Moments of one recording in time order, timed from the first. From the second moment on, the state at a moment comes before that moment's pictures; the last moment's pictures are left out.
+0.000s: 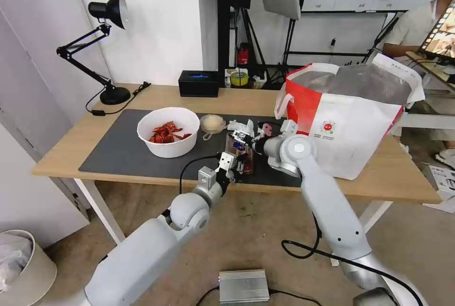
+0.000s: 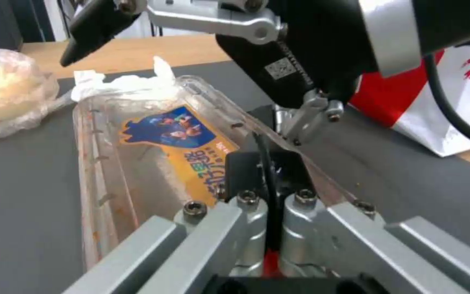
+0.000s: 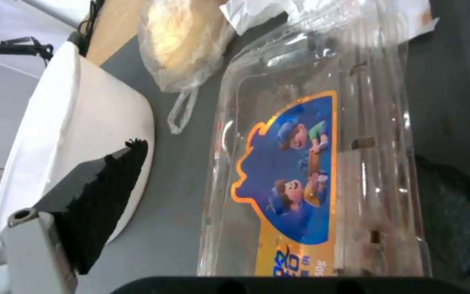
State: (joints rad) left arm 0.74 -1.13 0.24 -1.69 -0.58 0.16 -0.14; right arm -0.59 1.35 0.16 1.55 1.49 -0.70 0.67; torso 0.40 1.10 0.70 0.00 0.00
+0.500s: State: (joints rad) left arm 0.76 -1.13 0.24 -1.70 -0.58 0.16 -0.14; right arm -0.58 1.36 0.16 1.54 1.49 -0.71 0.67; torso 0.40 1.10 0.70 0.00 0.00
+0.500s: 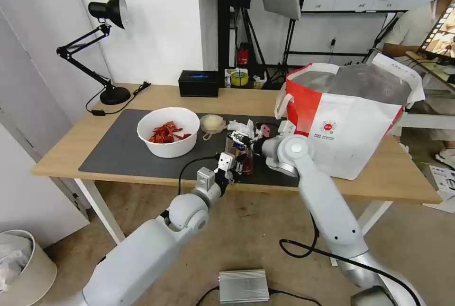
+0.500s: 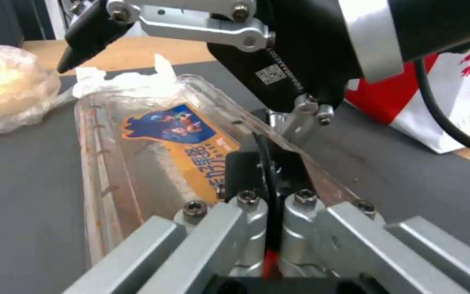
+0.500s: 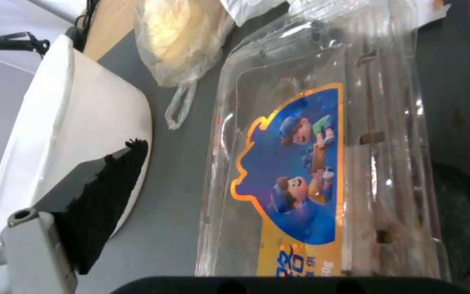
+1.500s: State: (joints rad) left arm 0.76 -1.12 0.24 -1.70 -0.58 0.15 -0.14; right arm -0.58 1.36 0.16 1.52 1.49 -0.70 0.68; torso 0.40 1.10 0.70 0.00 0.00
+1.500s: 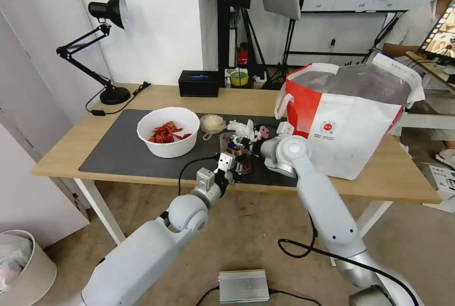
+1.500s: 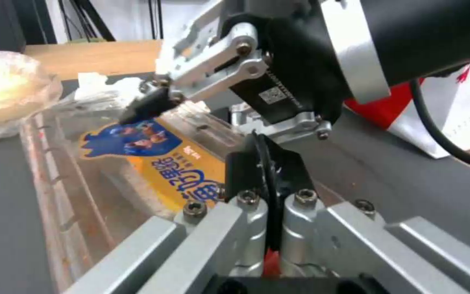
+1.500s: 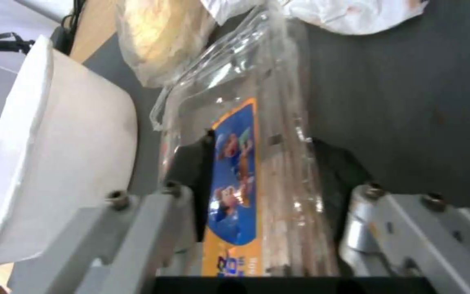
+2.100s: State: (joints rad) left arm 0.77 -1.11 0.22 -1.72 -0.59 0.13 -0.14; right arm -0.59 1.35 0.16 1.52 1.49 -0.70 0.67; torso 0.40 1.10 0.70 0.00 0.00
